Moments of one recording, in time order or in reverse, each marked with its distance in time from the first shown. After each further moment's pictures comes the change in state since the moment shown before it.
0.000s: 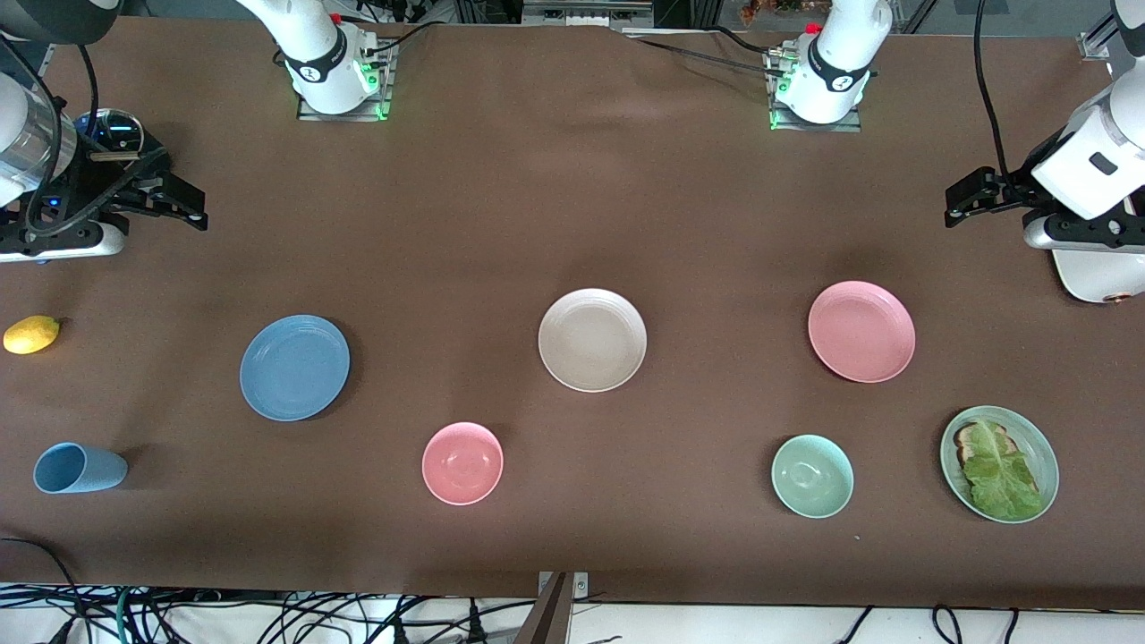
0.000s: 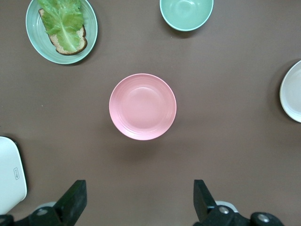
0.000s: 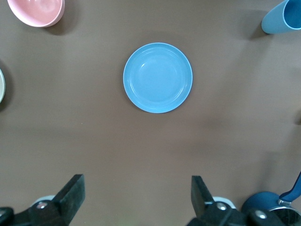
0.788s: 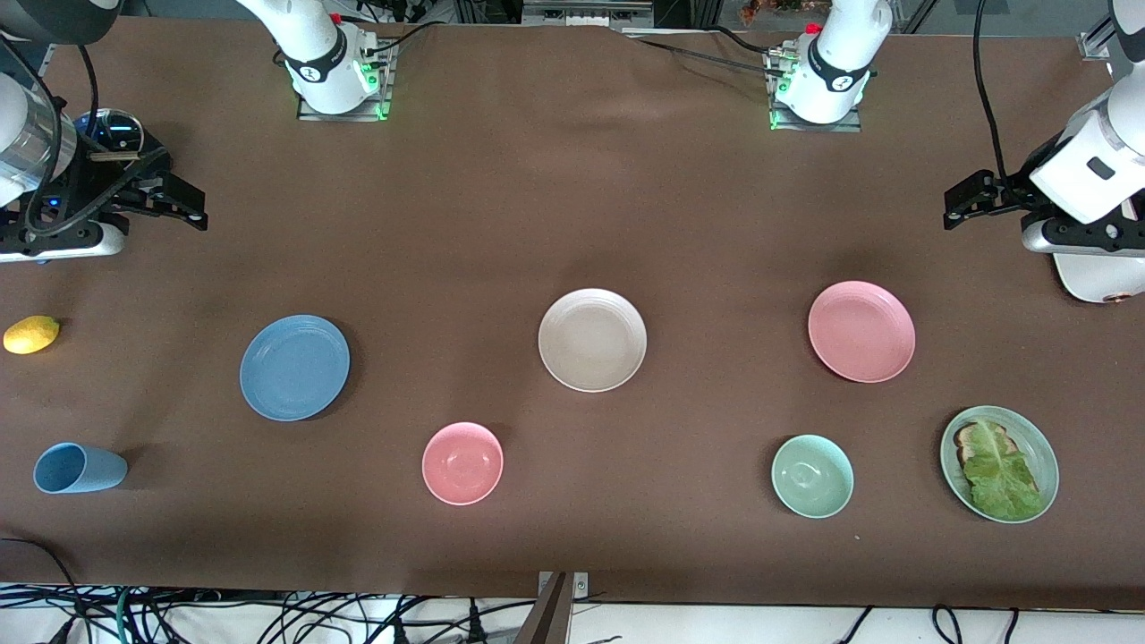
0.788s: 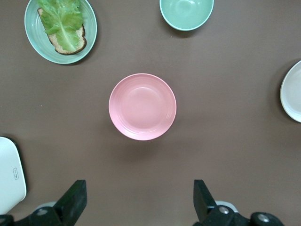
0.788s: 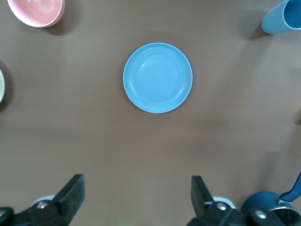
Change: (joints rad) left arm 0.000 0.007 0.000 0.004 0.000 0.000 0.000; right arm 0.000 0.000 0.000 0.000 0.000 0.000 0.000
